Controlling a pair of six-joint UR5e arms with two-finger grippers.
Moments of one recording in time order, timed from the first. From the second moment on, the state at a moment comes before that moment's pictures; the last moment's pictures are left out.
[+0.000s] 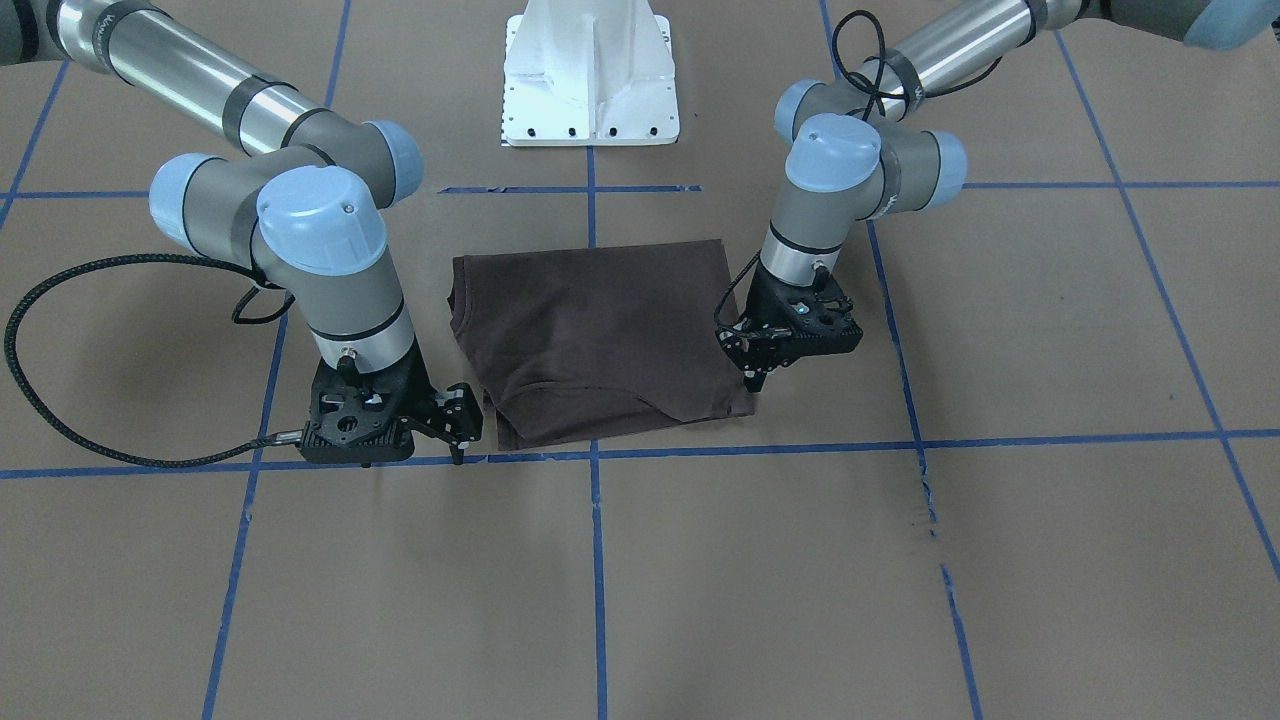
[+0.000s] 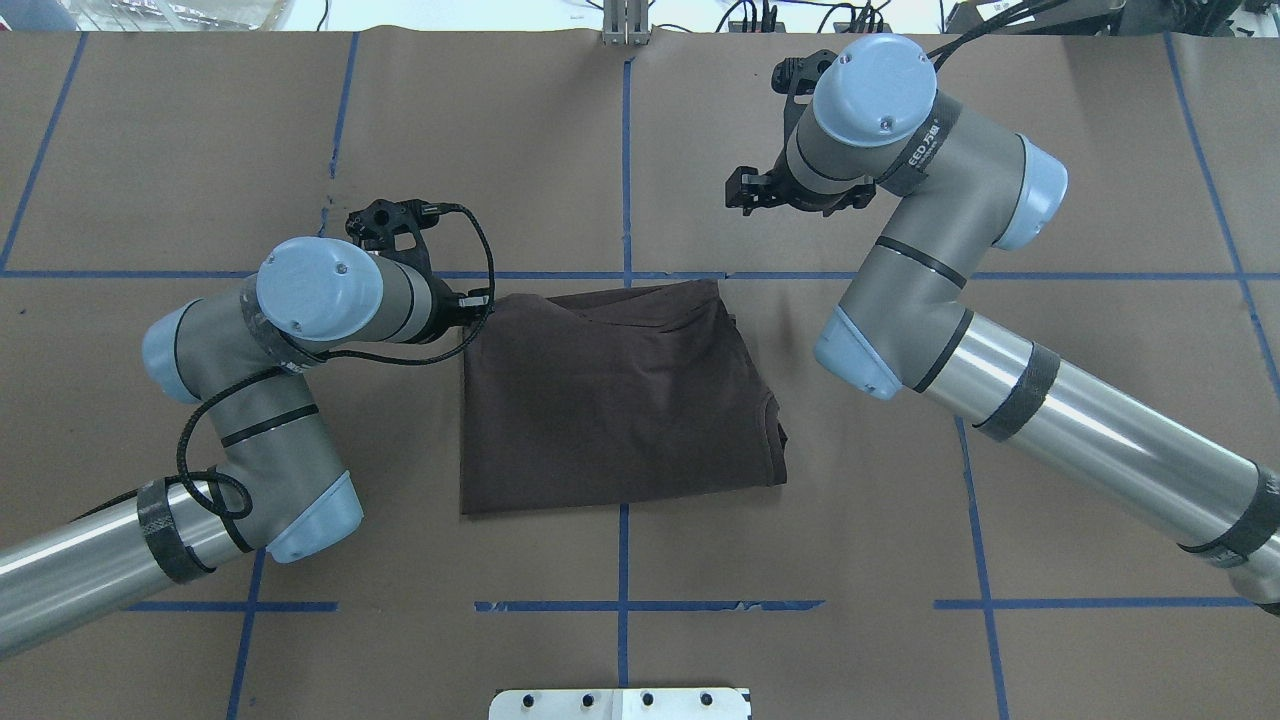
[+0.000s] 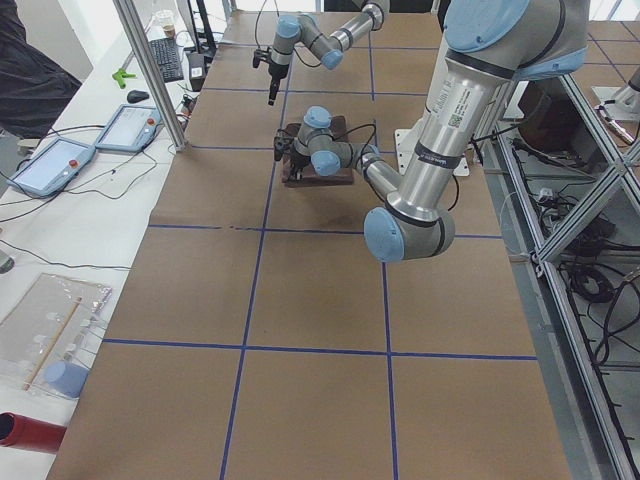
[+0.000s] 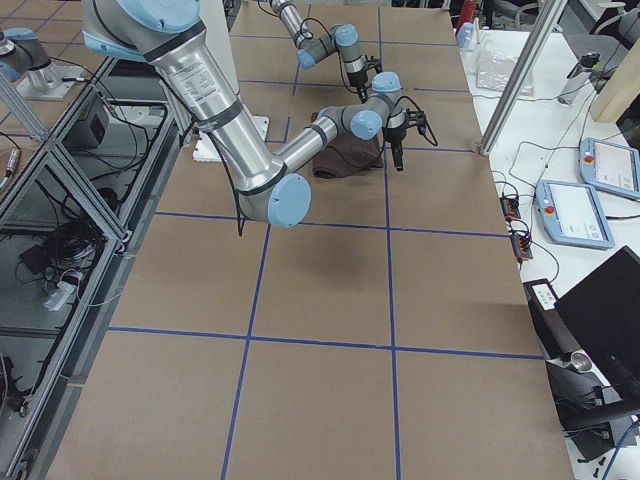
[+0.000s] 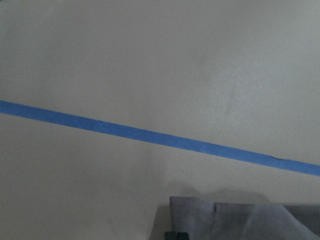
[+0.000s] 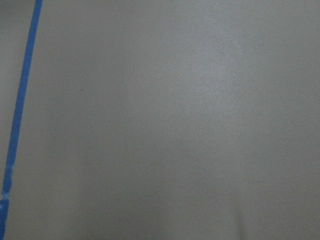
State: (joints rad) left arm -0.59 -2.07 -1.57 -2.03 -1.68 -1.36; right arm 0.76 -0.89 1.46 -1.36 1.81 1.05
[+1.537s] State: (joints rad) left arm -0.69 -2.07 -1.58 -2.03 -1.73 -1.16; right arm 0.52 -0.82 1.46 -1.45 1.52 1.10
